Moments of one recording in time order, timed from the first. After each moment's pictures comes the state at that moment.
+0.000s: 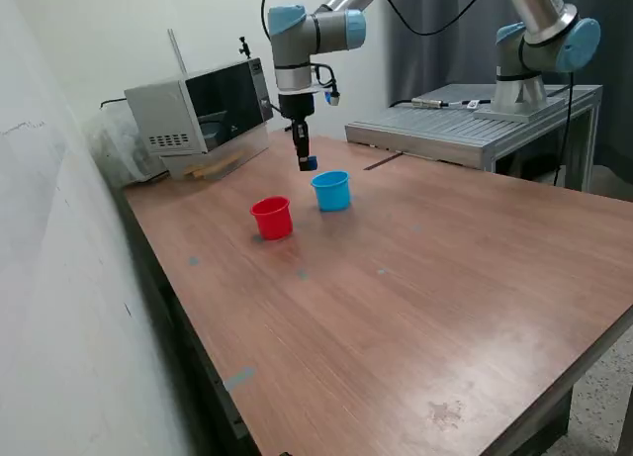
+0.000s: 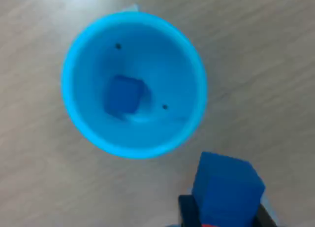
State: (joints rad) arm -0.26 -0.96 1.47 -2.17 -1.64 3.37
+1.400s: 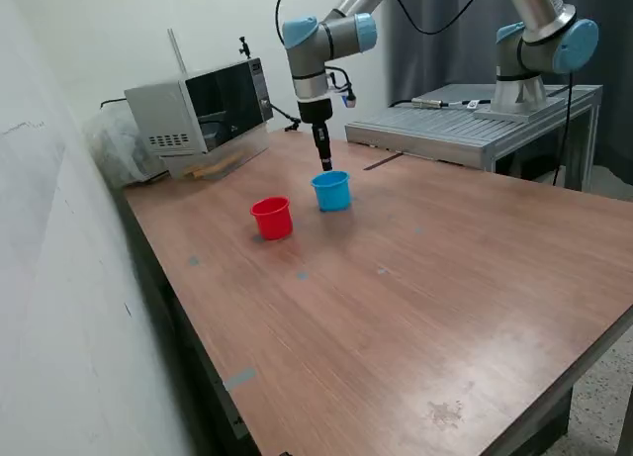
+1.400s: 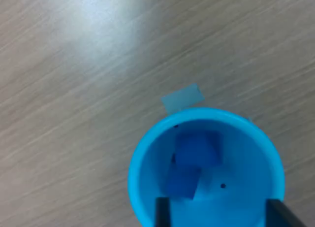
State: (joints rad) arm -0.29 -1.02 1.61 -2.15 -1.67 3.36
